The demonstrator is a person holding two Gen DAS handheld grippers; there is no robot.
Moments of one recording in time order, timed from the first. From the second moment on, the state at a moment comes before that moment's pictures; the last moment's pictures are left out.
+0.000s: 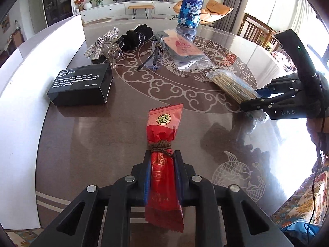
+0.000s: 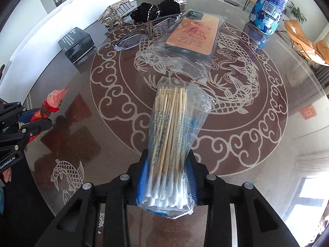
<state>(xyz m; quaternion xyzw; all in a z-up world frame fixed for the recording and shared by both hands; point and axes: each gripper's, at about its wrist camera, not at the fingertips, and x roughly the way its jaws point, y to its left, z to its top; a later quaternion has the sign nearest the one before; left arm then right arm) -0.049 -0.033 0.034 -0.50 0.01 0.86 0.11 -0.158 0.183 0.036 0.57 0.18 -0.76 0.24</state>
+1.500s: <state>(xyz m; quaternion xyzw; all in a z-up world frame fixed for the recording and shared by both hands) -0.050 -0.372 0.076 -0.45 -0.14 0.86 -0.20 -0.056 -0.256 0.089 0.41 0.23 -0.76 0.45</state>
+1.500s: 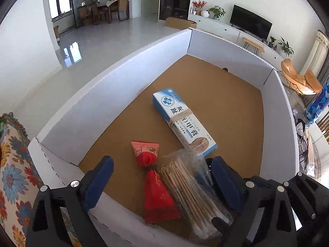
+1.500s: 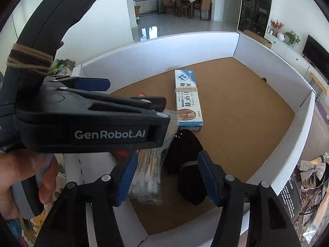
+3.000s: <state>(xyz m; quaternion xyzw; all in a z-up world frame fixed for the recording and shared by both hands) 0.000 -0.132 0.122 -0.38 -0.09 0.92 0.01 -0.109 0.126 0.055 0.38 0.10 -0.90 0.20</state>
